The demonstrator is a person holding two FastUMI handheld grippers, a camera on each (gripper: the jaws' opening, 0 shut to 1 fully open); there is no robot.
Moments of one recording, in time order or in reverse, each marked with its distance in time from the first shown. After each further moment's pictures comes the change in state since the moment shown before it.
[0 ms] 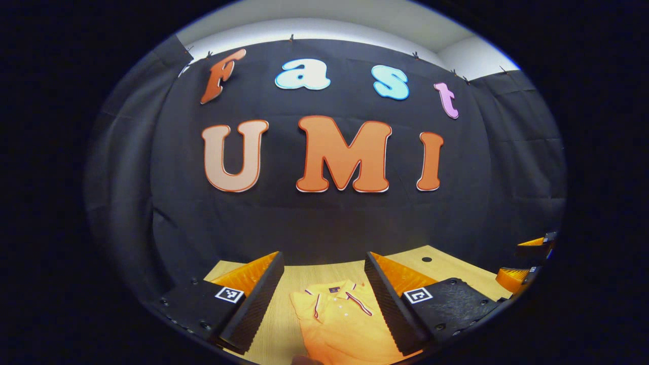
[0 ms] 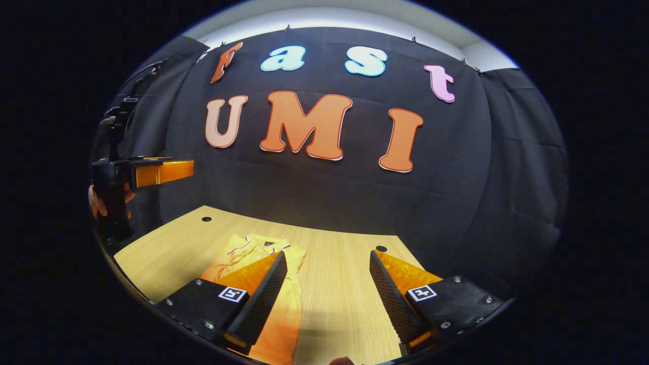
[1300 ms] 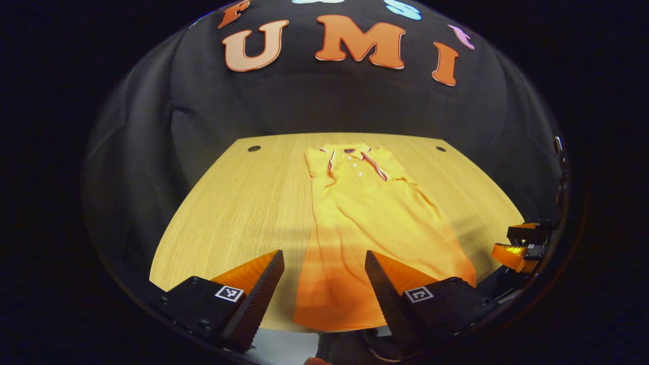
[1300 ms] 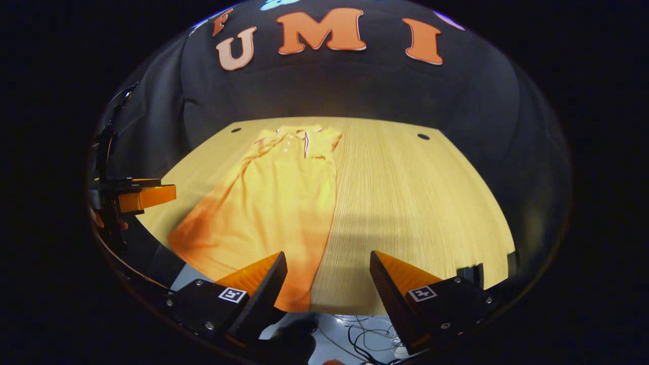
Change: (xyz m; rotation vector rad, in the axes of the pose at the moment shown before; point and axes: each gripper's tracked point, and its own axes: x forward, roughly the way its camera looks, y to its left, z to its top) left arm -0.125 -0.008 -0.249 -0.025 0.776 0.041; right arm -0.054 0.048 -0.232 0.080 0.624 0.219
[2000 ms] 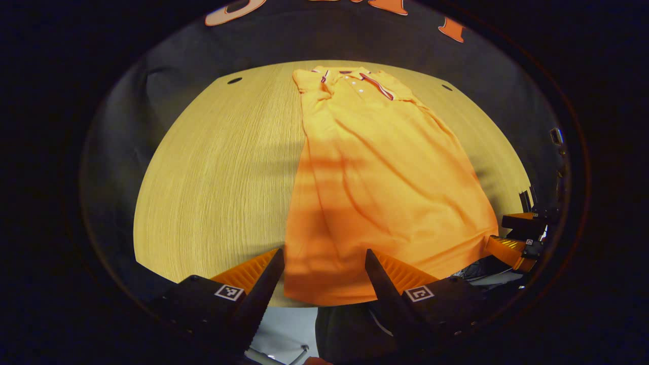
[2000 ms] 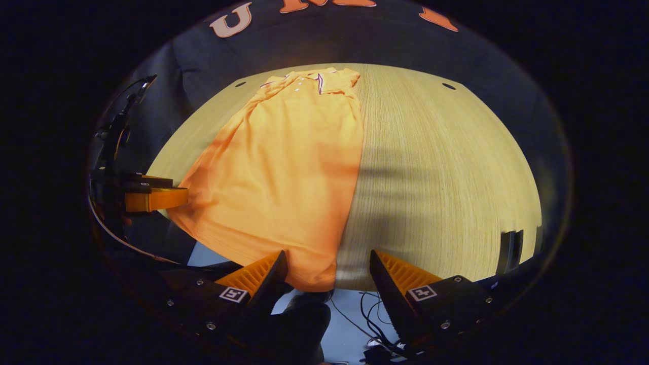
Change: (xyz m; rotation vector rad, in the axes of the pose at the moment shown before) left arm 0.015 0.002 -0.059 0.000 0.421 -0.044; right arm 0.021 0.067 -0.036 0.002 0.295 0.088
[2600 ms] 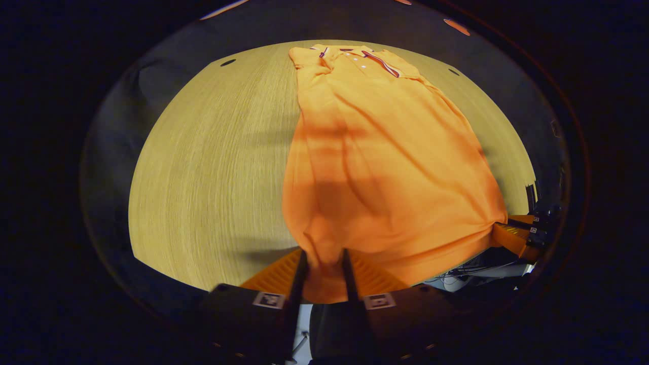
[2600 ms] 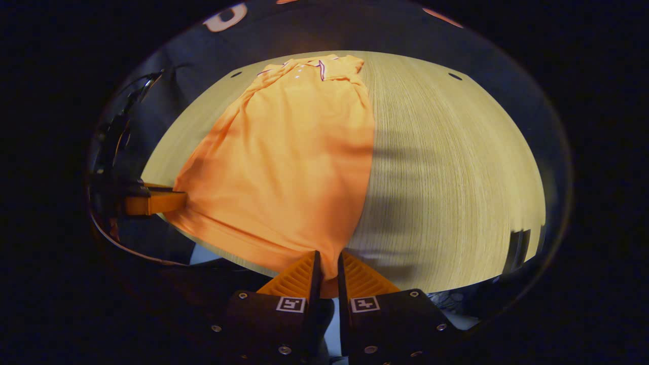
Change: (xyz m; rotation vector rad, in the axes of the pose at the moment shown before) left arm 0.013 -0.016 0.003 0.023 0.072 -0.015; right arm 0.009 0.015 0.002 0.065 0.097 0.059
